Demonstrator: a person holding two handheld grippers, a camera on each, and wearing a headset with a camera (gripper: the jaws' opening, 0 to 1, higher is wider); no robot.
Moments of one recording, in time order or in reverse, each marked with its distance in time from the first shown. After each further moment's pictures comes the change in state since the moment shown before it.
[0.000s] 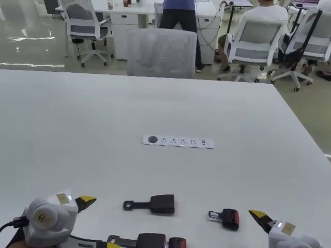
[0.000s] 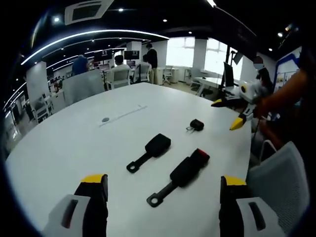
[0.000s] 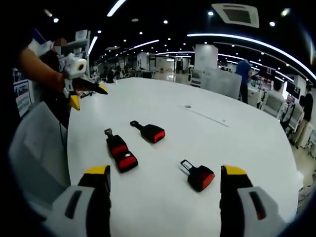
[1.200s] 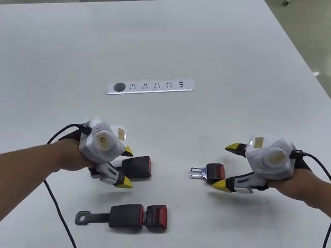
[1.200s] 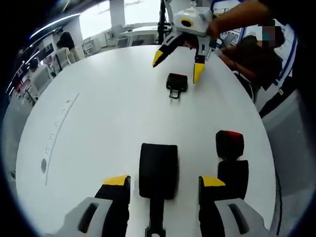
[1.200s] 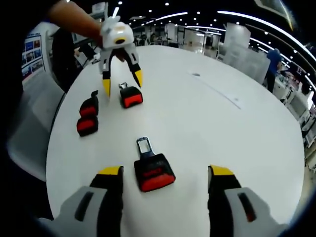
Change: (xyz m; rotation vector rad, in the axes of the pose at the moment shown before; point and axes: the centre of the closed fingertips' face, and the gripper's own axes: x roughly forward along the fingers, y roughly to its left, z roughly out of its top) left arm 0.193 0.008 0.013 0.470 0.415 -0.430; right arm 0.069 -0.096 -0.049 -0.129 0.252 0.181
